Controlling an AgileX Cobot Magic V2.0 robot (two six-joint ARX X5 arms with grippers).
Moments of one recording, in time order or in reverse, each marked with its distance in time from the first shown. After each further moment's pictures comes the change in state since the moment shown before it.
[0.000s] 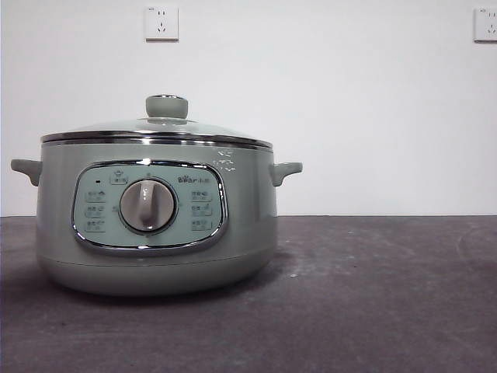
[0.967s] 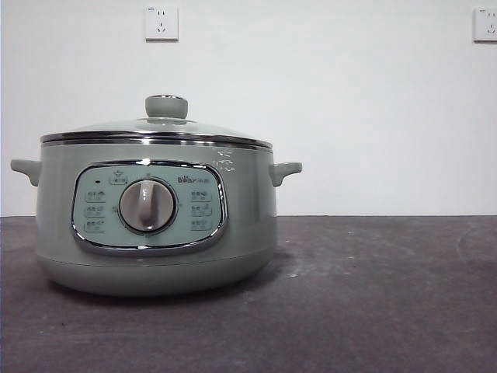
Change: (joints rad) left arm 0.494 -0.439 -0.596 0.316 0.237 0.111; right arm 0.000 0.000 0.000 0.000 0.000 0.000
